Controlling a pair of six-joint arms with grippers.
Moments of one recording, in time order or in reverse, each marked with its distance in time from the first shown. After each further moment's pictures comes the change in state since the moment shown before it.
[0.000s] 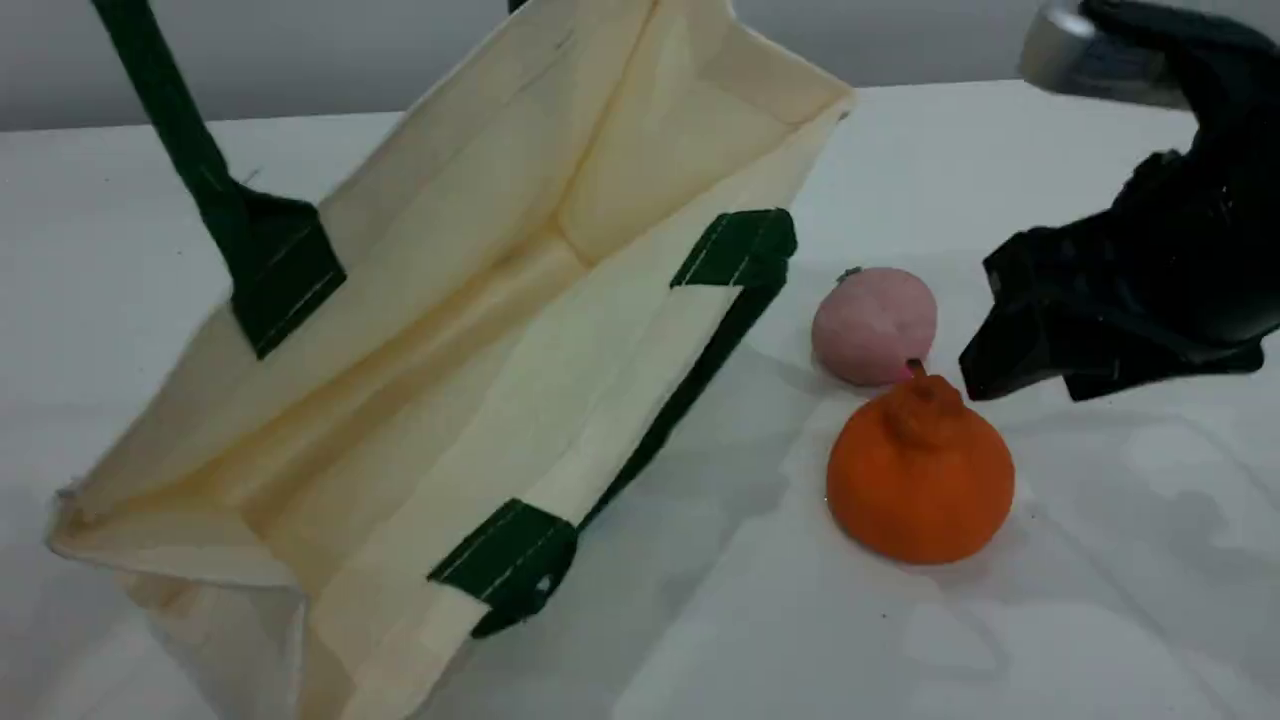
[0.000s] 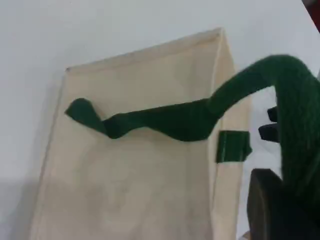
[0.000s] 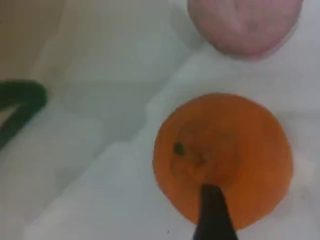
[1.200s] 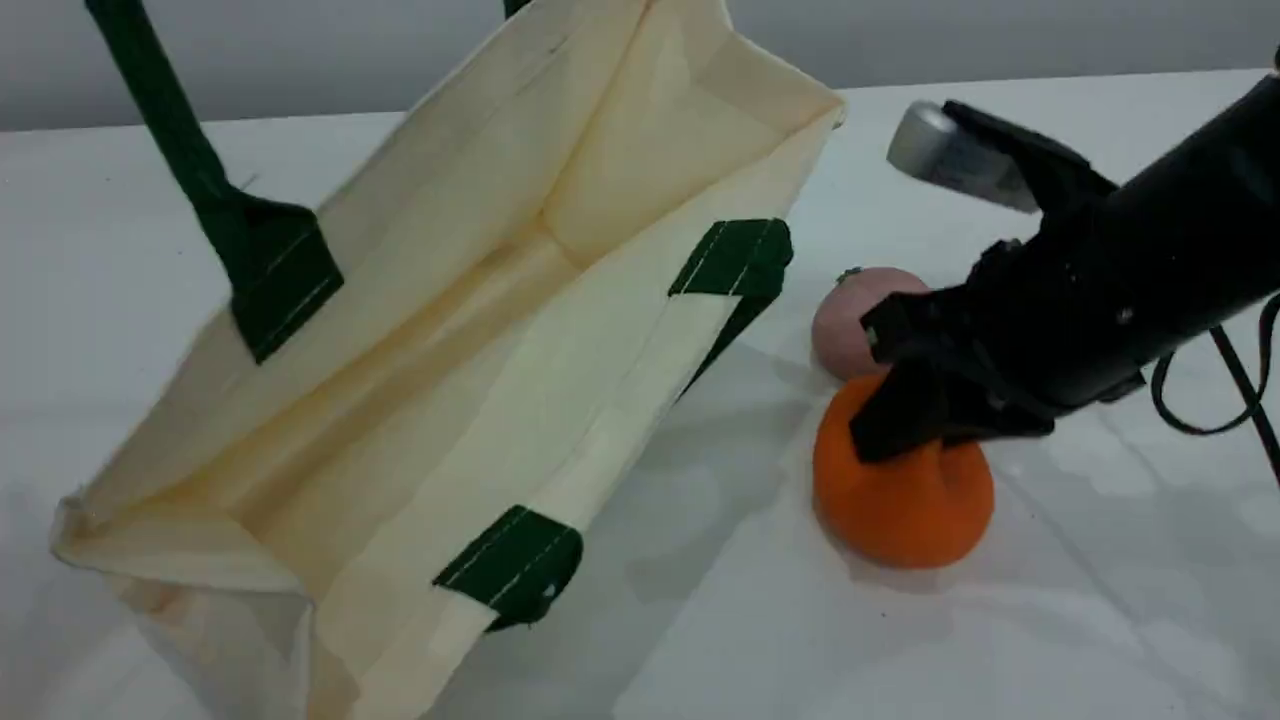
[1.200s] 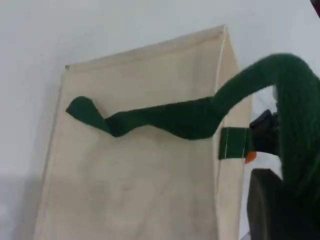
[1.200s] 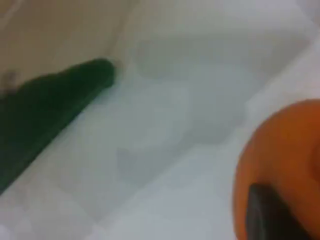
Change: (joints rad) left arm 0.000 0.001 0.000 0.018 0.003 -0.003; right arm -0.003 0.250 -0.119 0.332 0.256 -0.383
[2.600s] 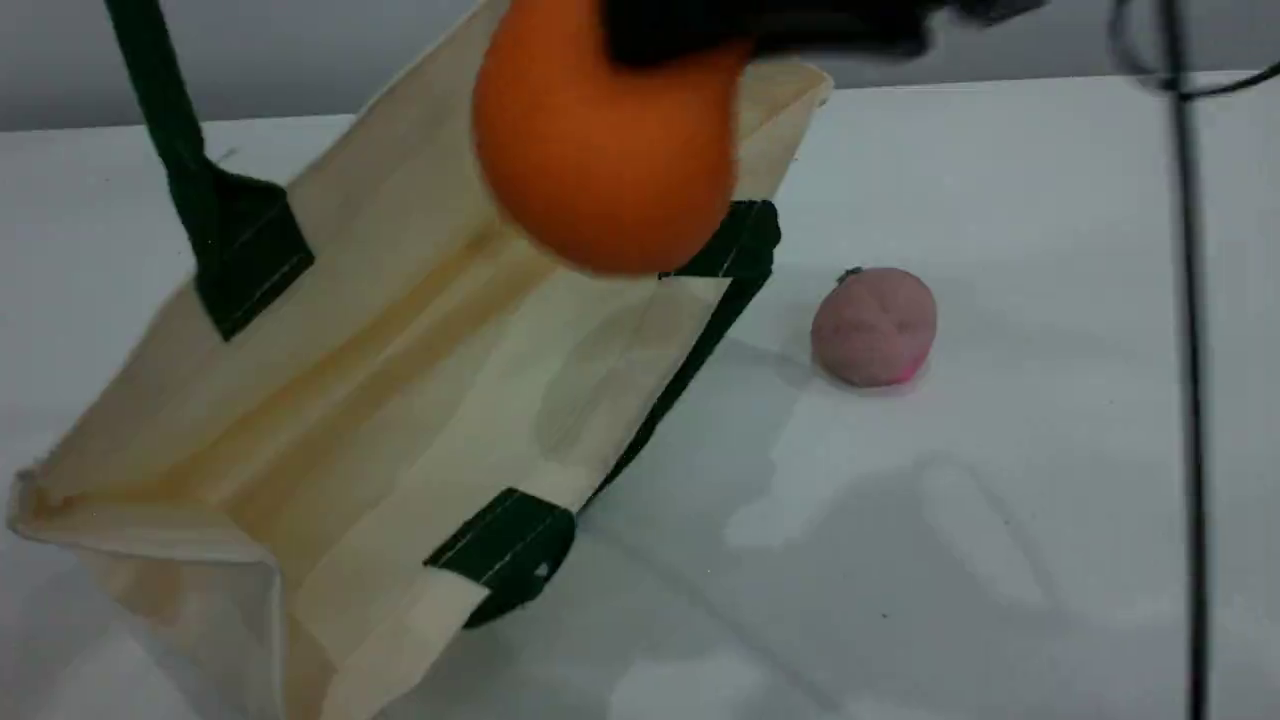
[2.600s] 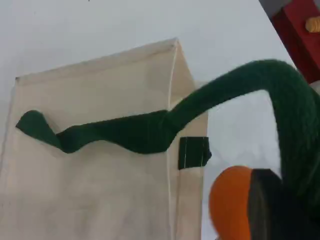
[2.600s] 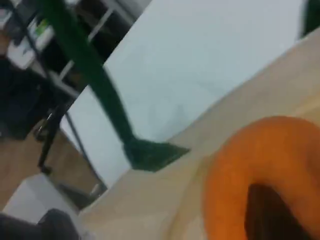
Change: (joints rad) left arm 0.000 0.000 -0.016 -0.106 0.018 0.016; right arm 0.266 -0.492 -0.016 0.116 0.043 0.015
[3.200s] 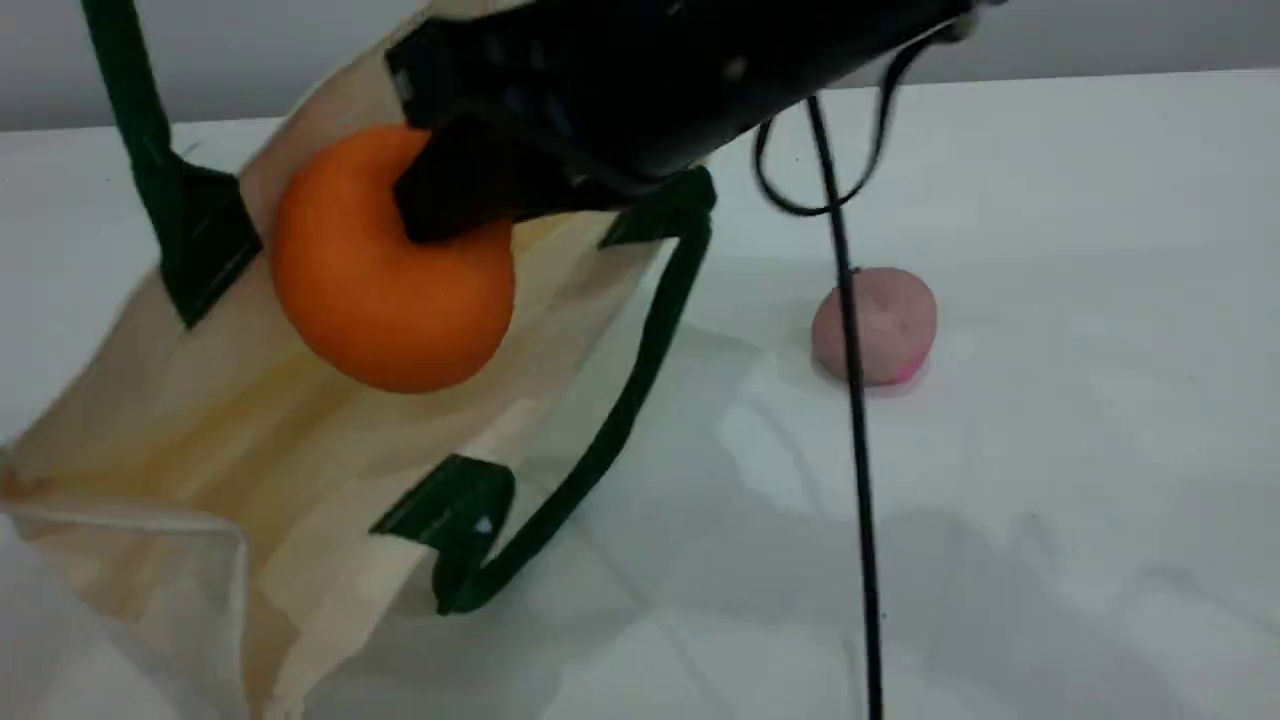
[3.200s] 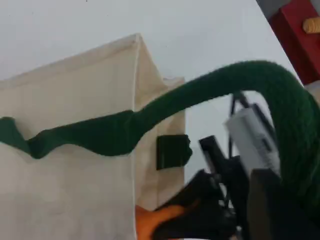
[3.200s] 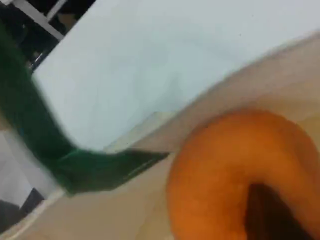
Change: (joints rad) left arm 0.000 0.000 0.000 -0.006 0.001 0.000; right arm 0.098 0.421 -0.302 0.007 -0.034 -0.082
